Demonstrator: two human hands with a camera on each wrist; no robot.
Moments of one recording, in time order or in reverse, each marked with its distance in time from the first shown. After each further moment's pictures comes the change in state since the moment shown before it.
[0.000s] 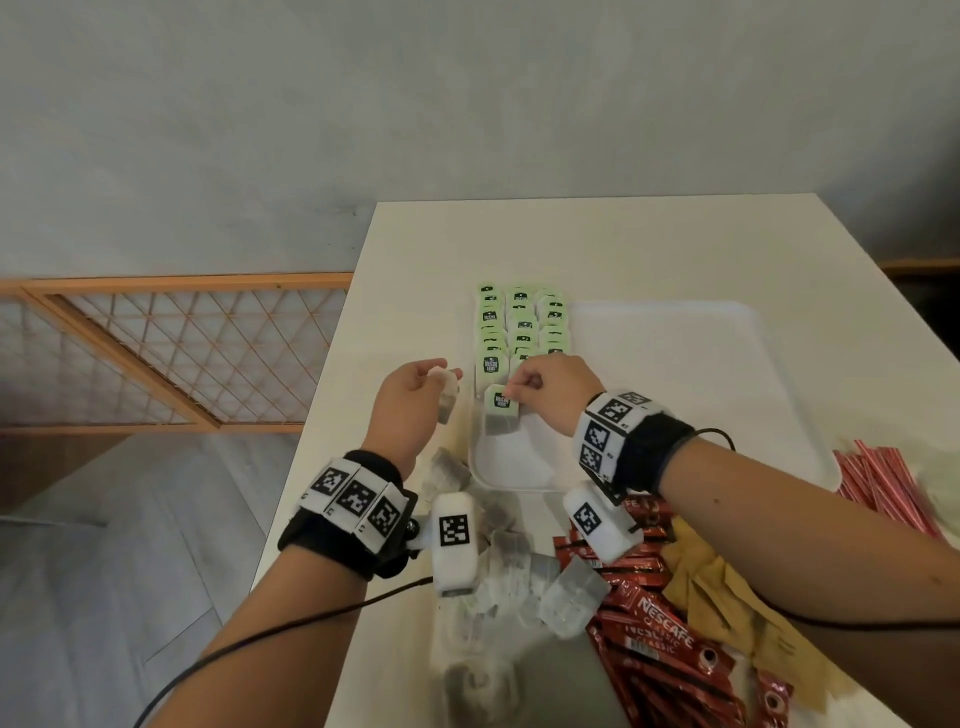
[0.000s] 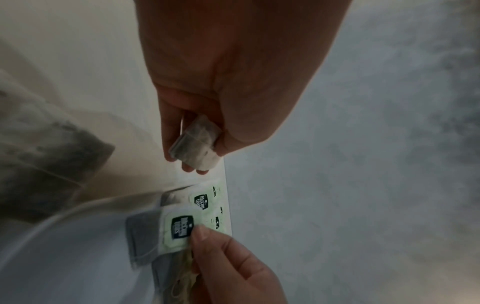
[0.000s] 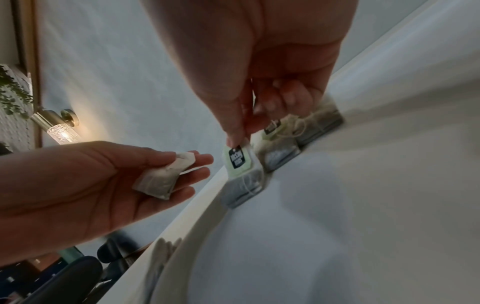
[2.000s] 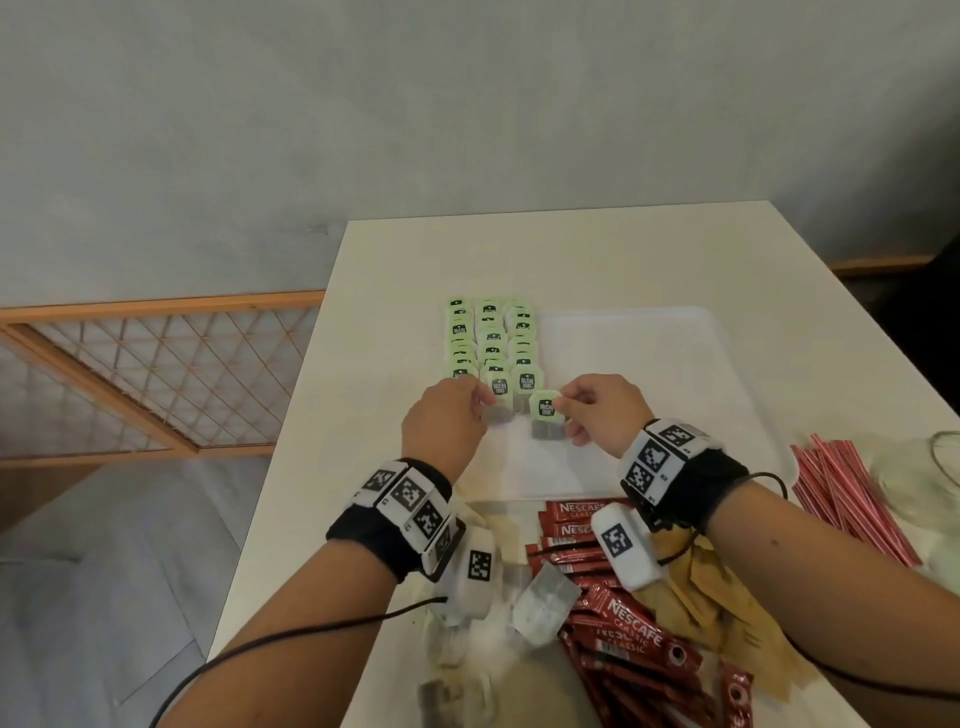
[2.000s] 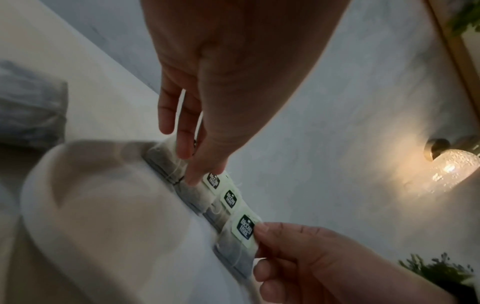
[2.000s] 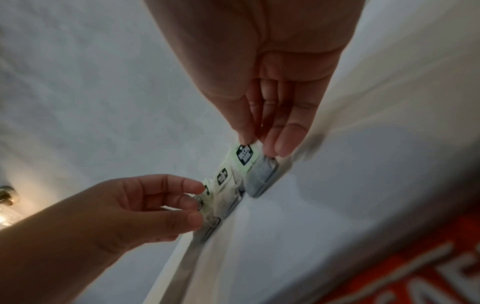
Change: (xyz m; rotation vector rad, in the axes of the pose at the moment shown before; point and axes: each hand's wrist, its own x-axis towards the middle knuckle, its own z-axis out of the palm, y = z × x) left_hand -0.006 0.001 0.055 0.817 -0.084 0.324; right_hand -0.041 0.051 -0.033 0.362 0.154 0.296
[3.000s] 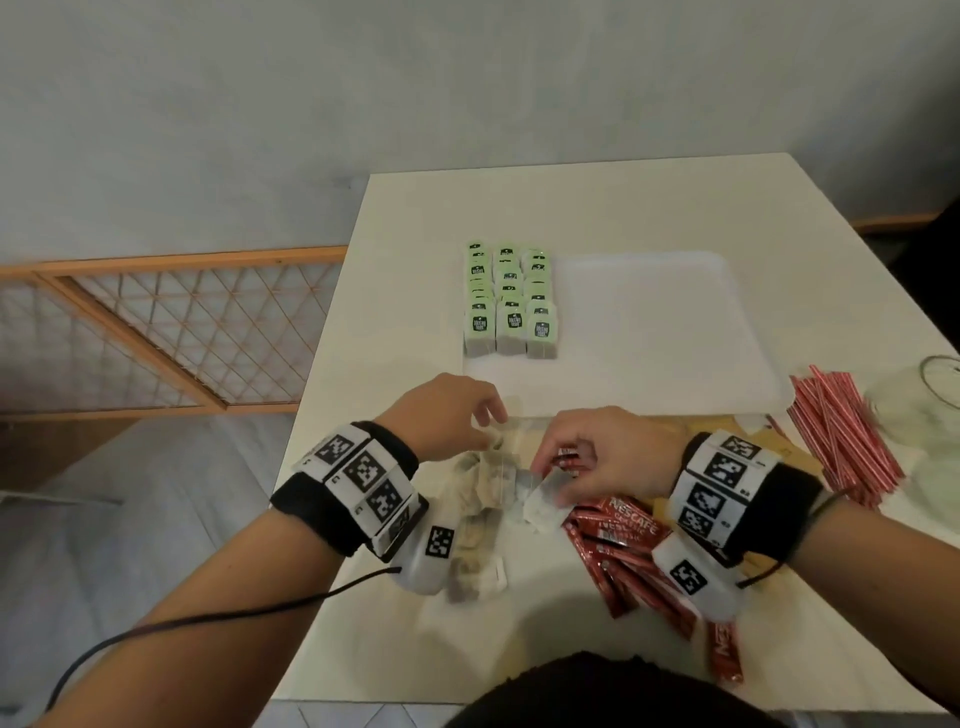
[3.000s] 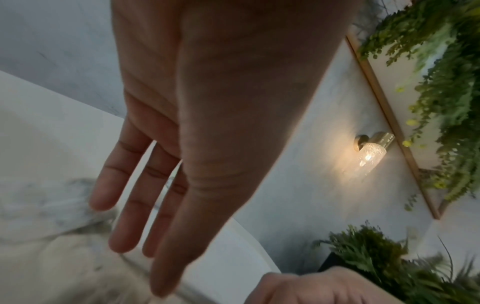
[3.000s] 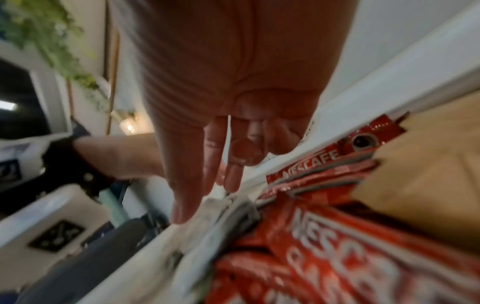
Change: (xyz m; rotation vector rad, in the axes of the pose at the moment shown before) left_hand -0.079 -0.008 -0.045 0.240 -0.483 0.207; right_hand -0.120 -0.002 0.001 -0.427 -0.590 -0.411
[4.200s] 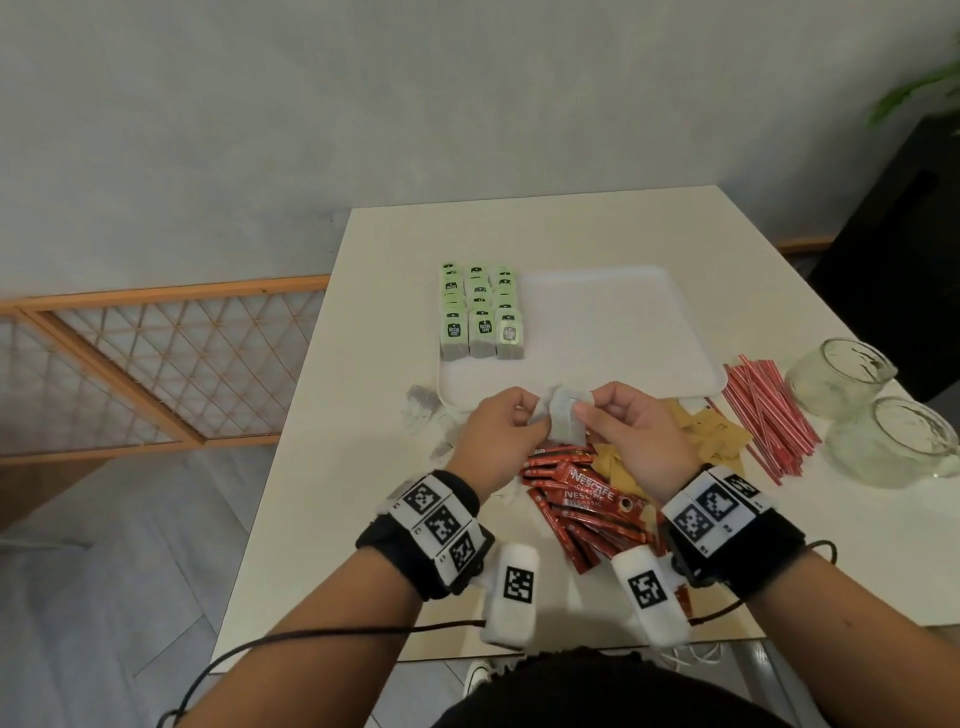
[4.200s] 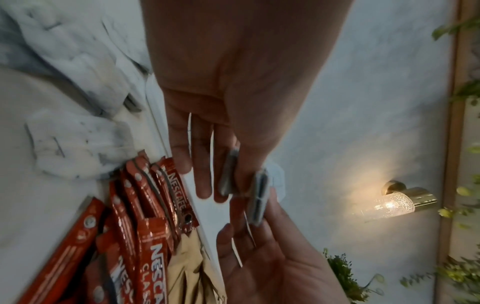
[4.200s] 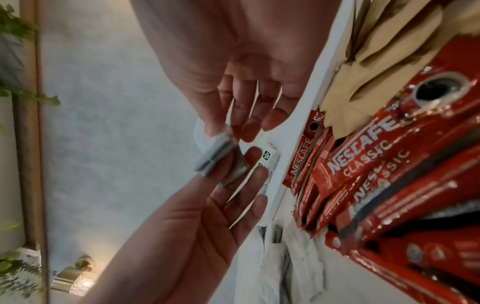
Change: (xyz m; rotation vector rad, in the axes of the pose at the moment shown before) left_hand -0.015 0.080 0.067 -0.883 0.331 -0.027; right_hand -0.054 0.006 0.031 0.860 0.732 0.107
